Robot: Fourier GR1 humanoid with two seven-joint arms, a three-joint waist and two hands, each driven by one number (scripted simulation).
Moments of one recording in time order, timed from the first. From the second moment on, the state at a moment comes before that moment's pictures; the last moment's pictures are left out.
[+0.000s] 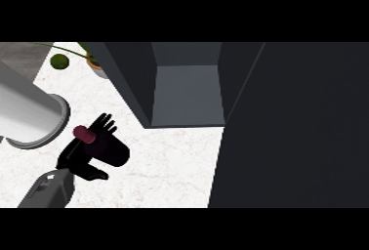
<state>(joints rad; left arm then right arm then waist) -0.40 0.27 0.18 -0.46 0.13 -0.71 -0.51 -0.64 -0.25 0.06 -2.48 -0.07 -0.20 1.03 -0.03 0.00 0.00</state>
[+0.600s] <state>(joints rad) -0.43 0.24 0.13 -0.45 0.10 -0.71 -0.58 -0.64 -0.25 0.05 -2.48 -0.07 -0.20 1.03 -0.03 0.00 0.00</state>
